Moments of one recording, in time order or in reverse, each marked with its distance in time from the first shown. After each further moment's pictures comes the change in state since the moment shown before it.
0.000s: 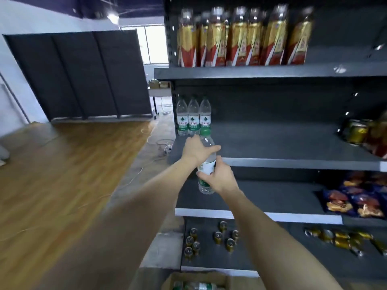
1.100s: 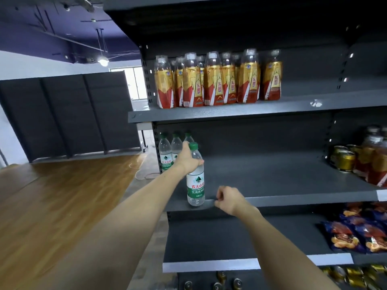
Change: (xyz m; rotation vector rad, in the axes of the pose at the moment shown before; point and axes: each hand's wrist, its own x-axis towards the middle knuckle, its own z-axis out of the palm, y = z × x) left_hand 0.113 0.058 0.002 -0.132 -0.060 0.096; right_hand 0.102 0.052 -0.072 -0.333 -0.136 0.047
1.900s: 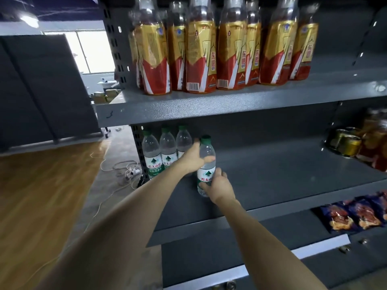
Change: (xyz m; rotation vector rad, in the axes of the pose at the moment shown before) left_hand 0.181 -0.077 0.026 0.008 -0.409 0.177; right_hand 0.172 -0.042 0.069 0.135 0.280 0.327
